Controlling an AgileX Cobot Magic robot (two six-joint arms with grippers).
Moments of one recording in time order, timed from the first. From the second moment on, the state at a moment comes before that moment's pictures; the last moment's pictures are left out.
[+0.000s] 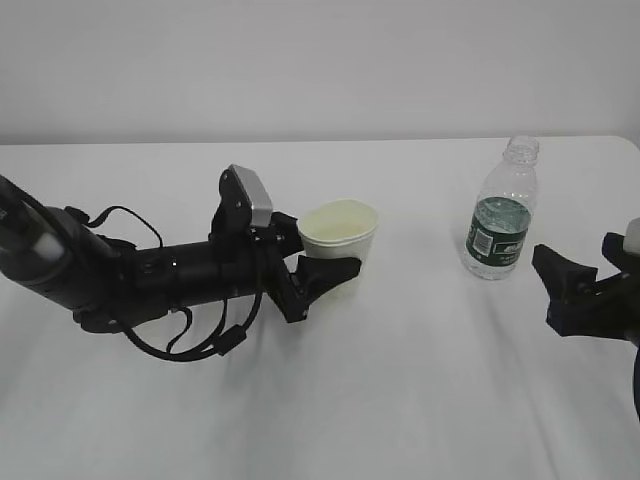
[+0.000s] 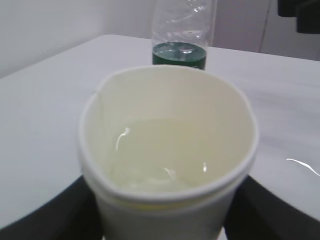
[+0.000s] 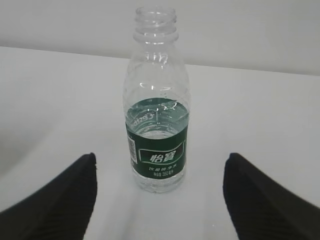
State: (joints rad) left arm -0.46 2.28 -1.06 0.84 -1.13 -0.35; right arm 0.16 1.67 -0.21 0.00 -1.14 -0.06
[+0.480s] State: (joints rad) left arm -0.46 2.20 -0.88 0.44 -1.13 -0.11; right arm 0.16 1.67 -0.21 0.00 -1.14 -0.06
